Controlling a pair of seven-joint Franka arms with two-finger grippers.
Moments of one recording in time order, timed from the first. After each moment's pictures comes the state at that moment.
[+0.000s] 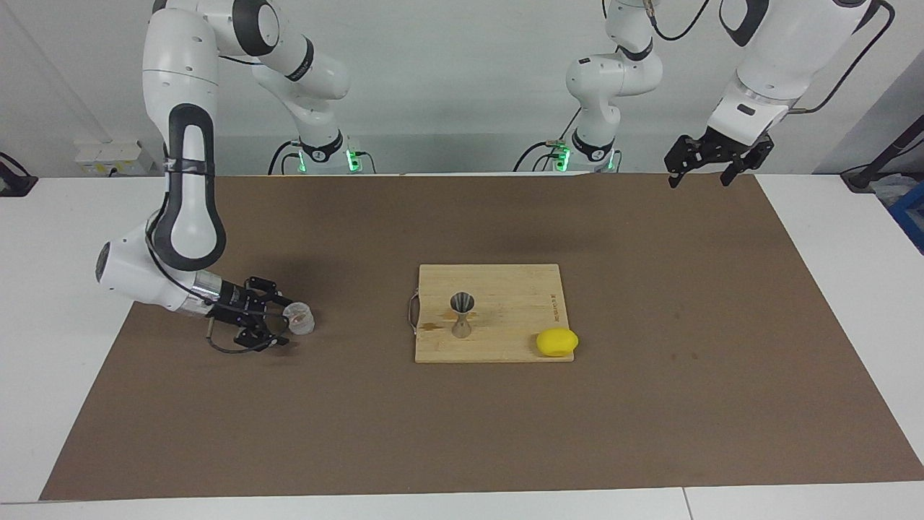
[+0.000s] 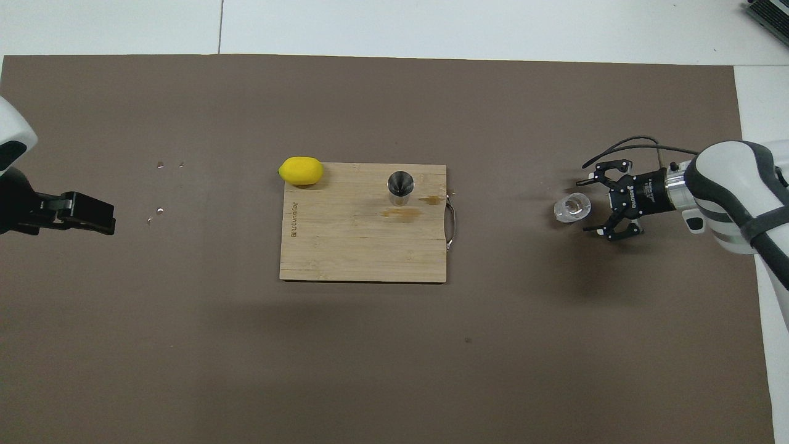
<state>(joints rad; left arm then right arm) 0.06 -0.06 -0.16 -1.63 0.00 1.50 -0.04 -0.28 0.47 0.08 -1.85 0.71 2.00 0.87</state>
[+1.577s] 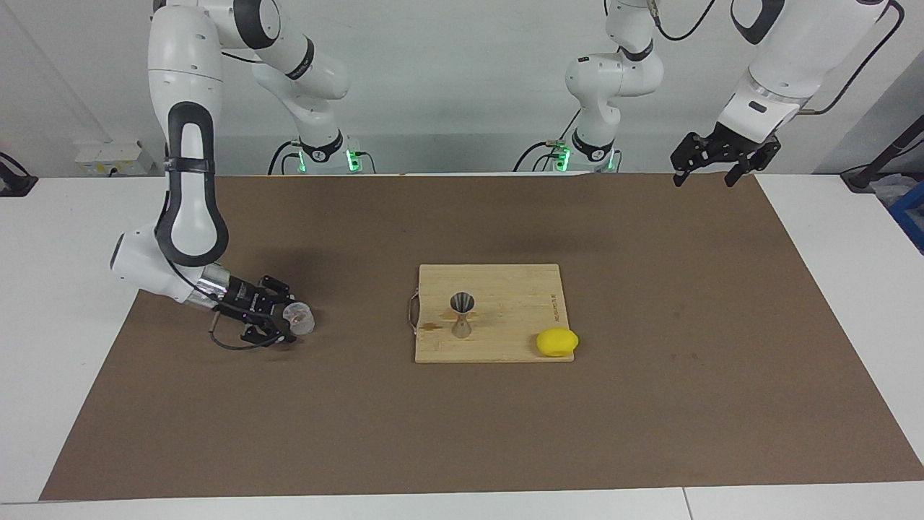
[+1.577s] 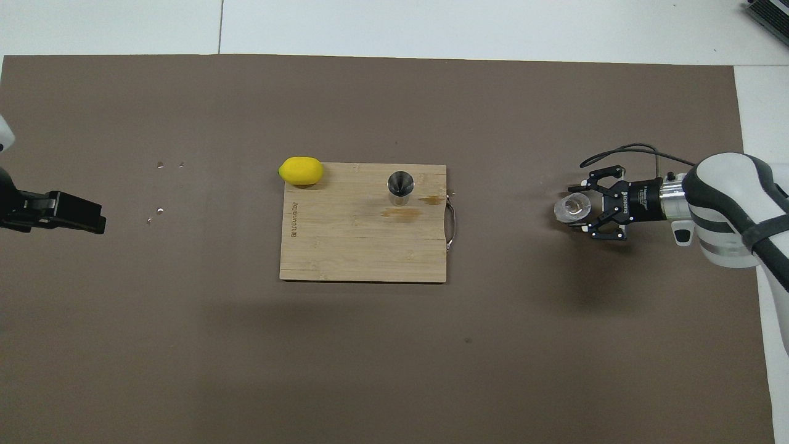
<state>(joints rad) -0.01 -0.06 -0.05 -1.62 -0.02 1.50 0.02 -0.28 0.44 0.09 -1.93 0.85 2.07 0.86</state>
